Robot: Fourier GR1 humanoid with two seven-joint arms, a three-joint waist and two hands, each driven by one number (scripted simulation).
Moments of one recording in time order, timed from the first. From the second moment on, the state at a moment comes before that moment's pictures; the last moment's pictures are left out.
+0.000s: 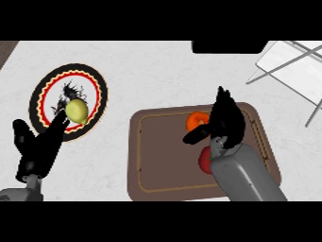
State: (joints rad) left arm -0.04 0.30 -0.04 -1.38 0.25 0.10 0.26; right arm -0.44 -0.01 0.33 -1.45 0.86 -0.05 1.20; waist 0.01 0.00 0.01
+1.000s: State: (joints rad) left arm -0.05 0.26 -0.02 -1.37 0.21 0.08 0.26; right arm -0.48 0.00 0.30 -1.20 0.83 -0.16 1.07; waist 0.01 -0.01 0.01
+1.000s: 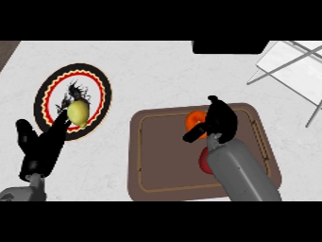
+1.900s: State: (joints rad) left arm -0.05 0.24 0.01 -1.38 0.18 0.06 0.27; right arm -0.60 -0.01 0.39 -1.17 0.79 -0.23 1.01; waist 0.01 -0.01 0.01
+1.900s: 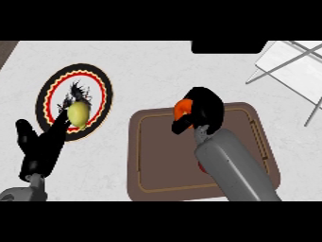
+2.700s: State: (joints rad) left arm -0.02 0.24 0.03 -1.40 0.19 0.05 0.29; right arm -0.93 -0.14 0.19 -1.32 1.05 -0.16 1.15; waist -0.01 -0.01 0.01
